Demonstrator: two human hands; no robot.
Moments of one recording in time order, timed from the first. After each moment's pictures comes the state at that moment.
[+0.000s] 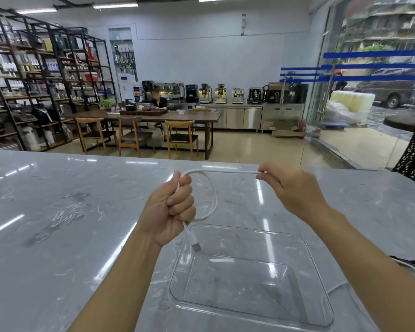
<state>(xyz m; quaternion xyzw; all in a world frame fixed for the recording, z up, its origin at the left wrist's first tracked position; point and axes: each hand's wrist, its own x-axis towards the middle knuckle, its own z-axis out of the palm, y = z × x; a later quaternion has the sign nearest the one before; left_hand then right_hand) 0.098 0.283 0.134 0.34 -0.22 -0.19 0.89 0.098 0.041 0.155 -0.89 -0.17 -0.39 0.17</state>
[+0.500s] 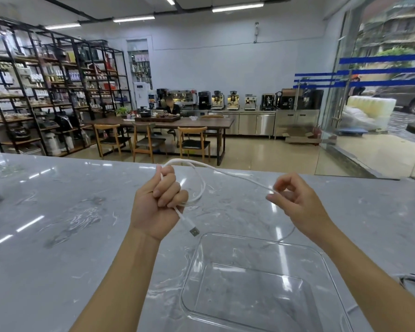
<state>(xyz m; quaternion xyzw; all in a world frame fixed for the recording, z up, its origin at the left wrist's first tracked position) 0.104 0.309 0.153 0.26 -0.22 -0.08 0.94 0.104 0.044 0.133 -0.77 -0.17 -0.20 0.58</state>
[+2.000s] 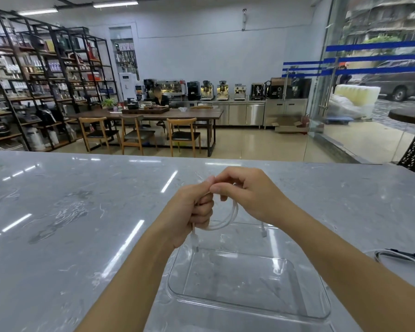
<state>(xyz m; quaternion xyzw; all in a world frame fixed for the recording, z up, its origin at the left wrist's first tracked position) 0.082 0.257 0.140 0.66 -0.19 -0.13 0.72 0.074 0.098 0.164 -0.81 -0.32 -0.15 0.46</state>
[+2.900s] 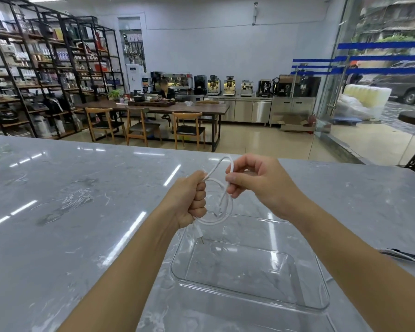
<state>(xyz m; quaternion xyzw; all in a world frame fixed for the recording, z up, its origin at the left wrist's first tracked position) 0.109 0.259 0.125 0.62 -0.01 -0.11 0.78 0.074 0.095 0.163 -0.75 -0.25 -0.07 0.61</state>
